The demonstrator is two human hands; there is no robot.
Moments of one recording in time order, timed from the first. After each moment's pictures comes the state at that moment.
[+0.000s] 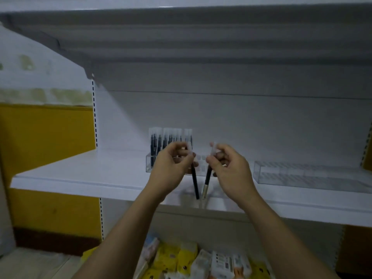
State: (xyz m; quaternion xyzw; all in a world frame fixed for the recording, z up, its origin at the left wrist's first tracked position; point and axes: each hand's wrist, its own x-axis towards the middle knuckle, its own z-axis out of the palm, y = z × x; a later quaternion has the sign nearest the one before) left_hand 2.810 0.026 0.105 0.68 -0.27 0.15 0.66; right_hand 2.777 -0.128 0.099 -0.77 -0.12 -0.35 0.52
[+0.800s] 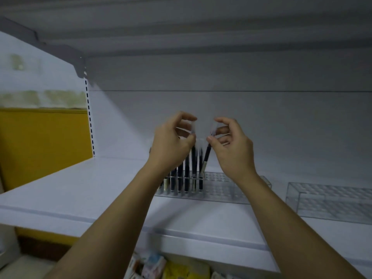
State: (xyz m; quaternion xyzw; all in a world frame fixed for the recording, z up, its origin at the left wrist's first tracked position) left_hand 2.925 0.020 0.170 0.76 -0.29 0.33 0.48; right_hand 2.912 -0.137 0.149 -0.74 -0.16 -0.45 0.46
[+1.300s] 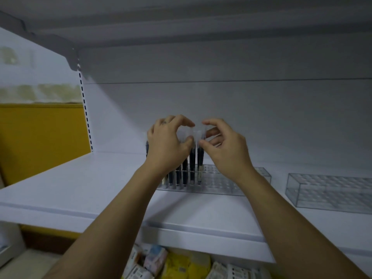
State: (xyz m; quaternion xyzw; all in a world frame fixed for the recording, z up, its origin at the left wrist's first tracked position) left_hand 2.934 0.017 0.152 0.84 -0.22 0.38 0.33; right_hand 2.912 -0.137 0.136 -0.80 -0.17 -0.40 0.41
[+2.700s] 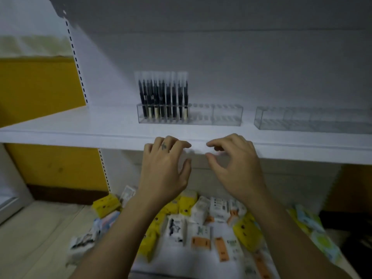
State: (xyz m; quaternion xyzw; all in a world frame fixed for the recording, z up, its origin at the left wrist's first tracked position) left_hand 2.785 0.031 -0.005 0.84 -0.27 0.43 0.17; right_hand 2.742 -0.143 0.008 -0.86 -0.12 -0.44 0.22
